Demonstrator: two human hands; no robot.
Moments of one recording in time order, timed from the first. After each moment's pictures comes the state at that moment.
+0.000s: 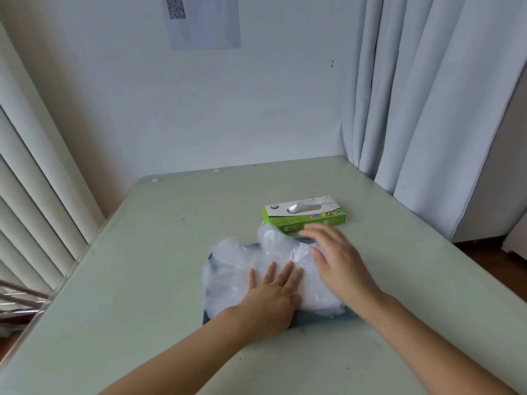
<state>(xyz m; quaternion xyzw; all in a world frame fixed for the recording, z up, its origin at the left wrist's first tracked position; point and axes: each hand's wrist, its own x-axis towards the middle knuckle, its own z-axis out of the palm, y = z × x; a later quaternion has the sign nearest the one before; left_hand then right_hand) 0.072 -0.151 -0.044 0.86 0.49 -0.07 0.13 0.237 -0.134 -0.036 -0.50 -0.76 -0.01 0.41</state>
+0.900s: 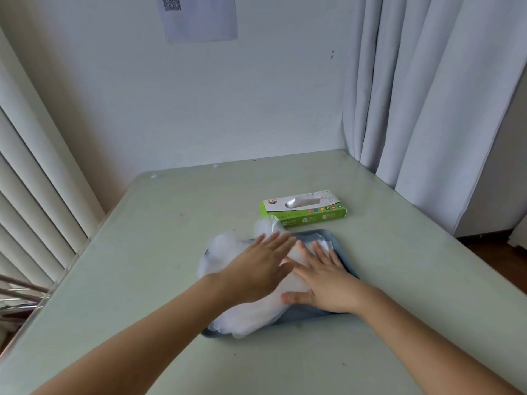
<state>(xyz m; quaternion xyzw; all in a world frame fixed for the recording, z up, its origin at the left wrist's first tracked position) 0.059 -0.120 -0.013 0.90 0.44 0.00 0.06 0.238 -0.131 -0.053 -0.54 -0.83 0.14 -0.05</state>
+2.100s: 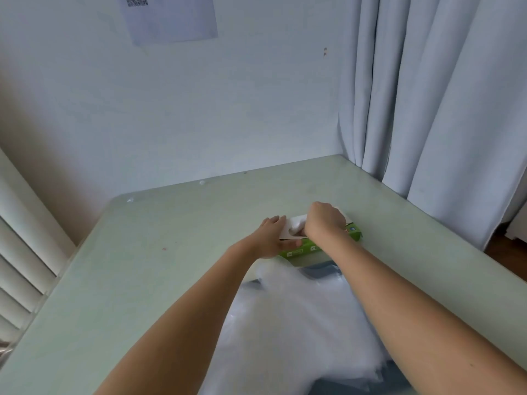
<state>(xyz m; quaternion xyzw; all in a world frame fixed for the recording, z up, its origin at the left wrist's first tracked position) 0.088 0.045 -0.017 0.81 0.53 0.05 0.25 0.216 0.042 -0.001 -0.82 -0.54 0.13 0.11</state>
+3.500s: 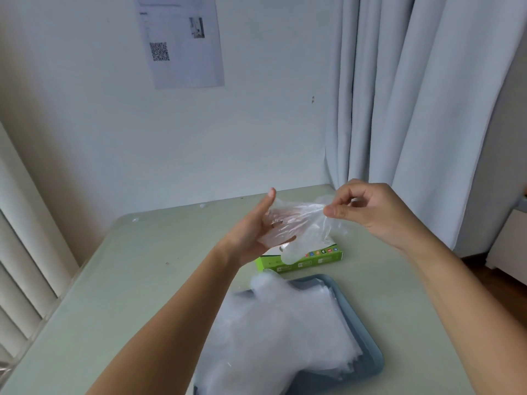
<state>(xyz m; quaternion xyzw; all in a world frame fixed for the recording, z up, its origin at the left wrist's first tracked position) 0.076 -0.016 0.062 0.56 0.26 0.35 0.70 0.282 -0.094 0.106 -0.47 -0.68 0.25 0.51</state>
